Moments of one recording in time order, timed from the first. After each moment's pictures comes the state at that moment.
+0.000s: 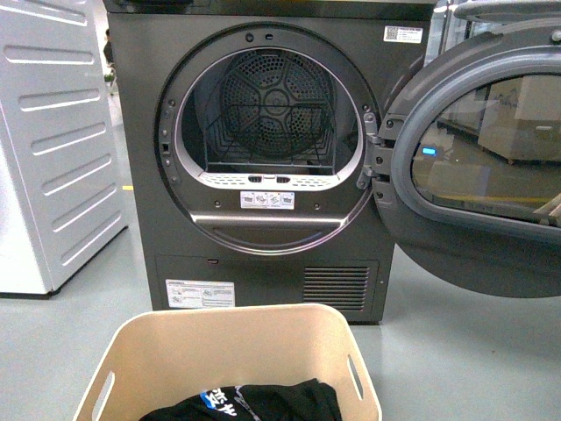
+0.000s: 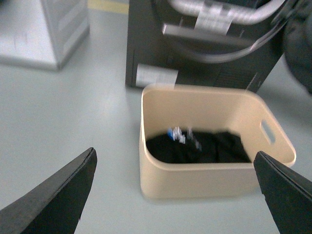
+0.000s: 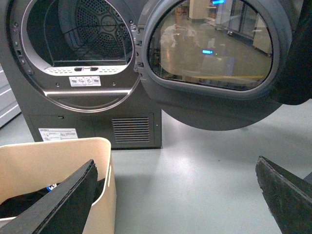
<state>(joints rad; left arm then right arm) 0.03 0.16 0.11 -0.19 0.01 -0.11 -0.01 0.02 0.02 -0.03 -0.05 0.01</state>
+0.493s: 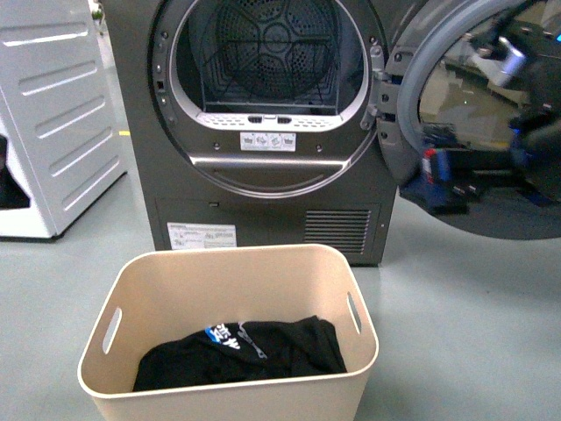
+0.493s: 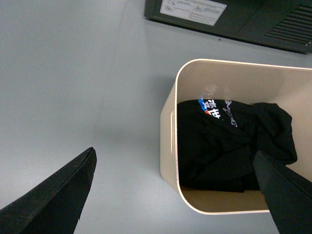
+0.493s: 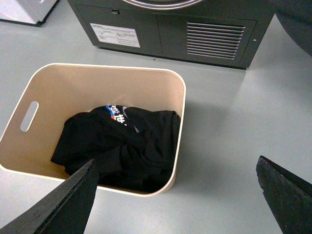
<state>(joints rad) 0.19 1.68 1.00 -0.04 0.14 -0.02 0.19 1.60 0.93 0.07 -0.17 0.03</state>
